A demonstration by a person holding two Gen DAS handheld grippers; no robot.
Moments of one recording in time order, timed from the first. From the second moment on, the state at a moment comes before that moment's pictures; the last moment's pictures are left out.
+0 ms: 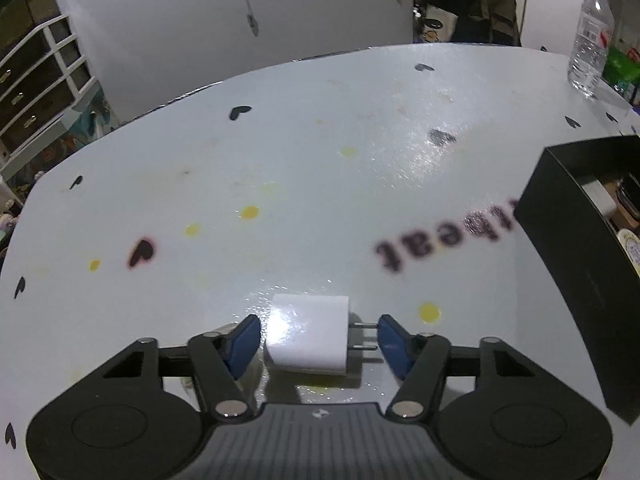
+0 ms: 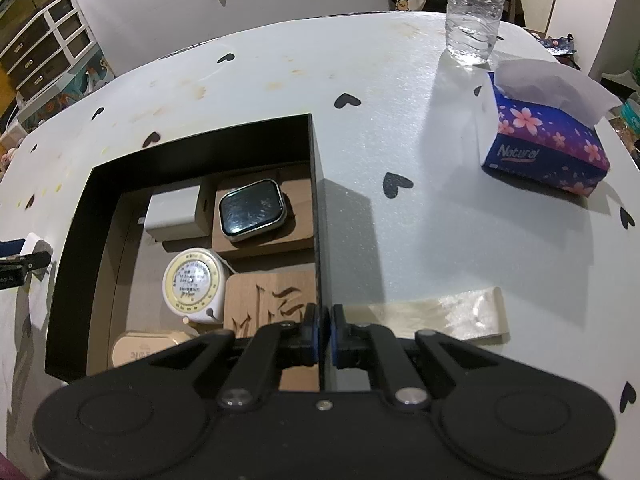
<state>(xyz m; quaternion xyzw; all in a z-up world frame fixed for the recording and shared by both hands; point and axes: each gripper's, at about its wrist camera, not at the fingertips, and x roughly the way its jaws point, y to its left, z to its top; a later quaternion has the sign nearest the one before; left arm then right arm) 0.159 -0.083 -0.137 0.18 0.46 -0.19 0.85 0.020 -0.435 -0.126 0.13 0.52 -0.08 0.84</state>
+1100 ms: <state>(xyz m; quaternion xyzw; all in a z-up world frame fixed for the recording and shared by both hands) 0.070 -0.226 -0.077 0.39 0.30 -0.53 0.69 0.021 -0.434 -0.126 0.13 0.52 -0.08 0.84</state>
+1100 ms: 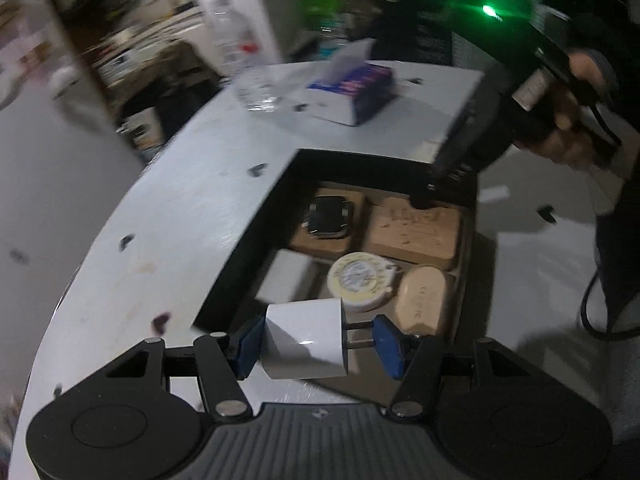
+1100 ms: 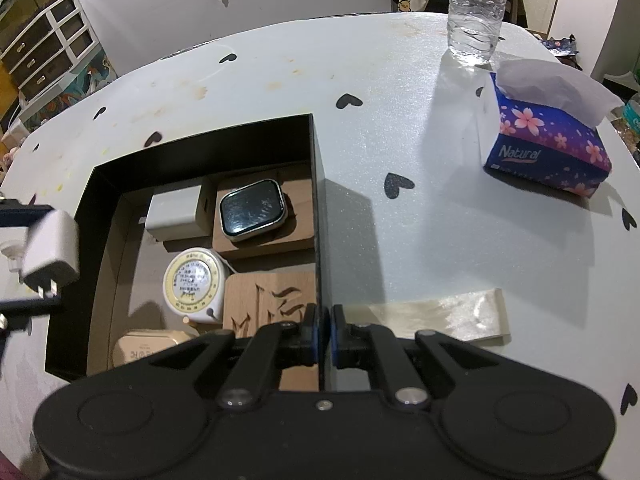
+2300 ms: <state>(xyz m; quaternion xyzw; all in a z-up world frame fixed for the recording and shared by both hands) 0.113 -0.268 -0.117 0.36 0.43 -0.49 0.67 0.023 -0.437 -0.127 0.14 0.52 -0.08 0.84</state>
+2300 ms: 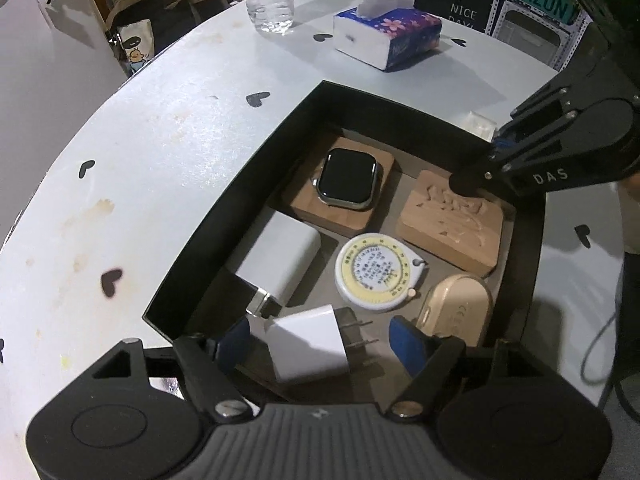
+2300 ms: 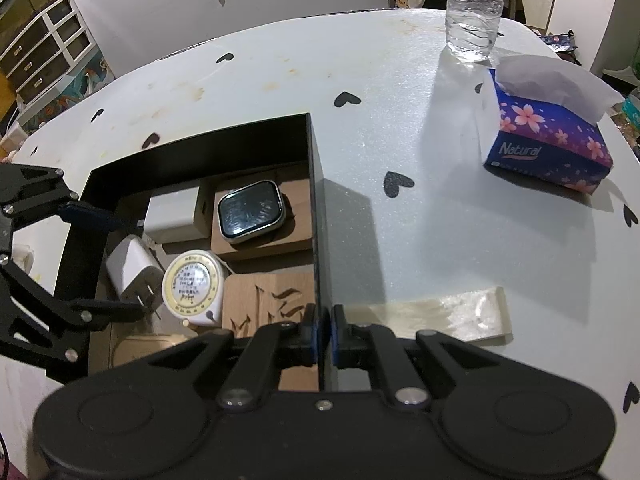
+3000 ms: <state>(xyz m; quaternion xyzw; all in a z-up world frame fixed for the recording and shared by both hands) 0.091 -0.249 -0.075 0.28 0.44 -0.50 0.69 0.023 -0.436 -0.127 0.14 0.52 -0.08 0.84</state>
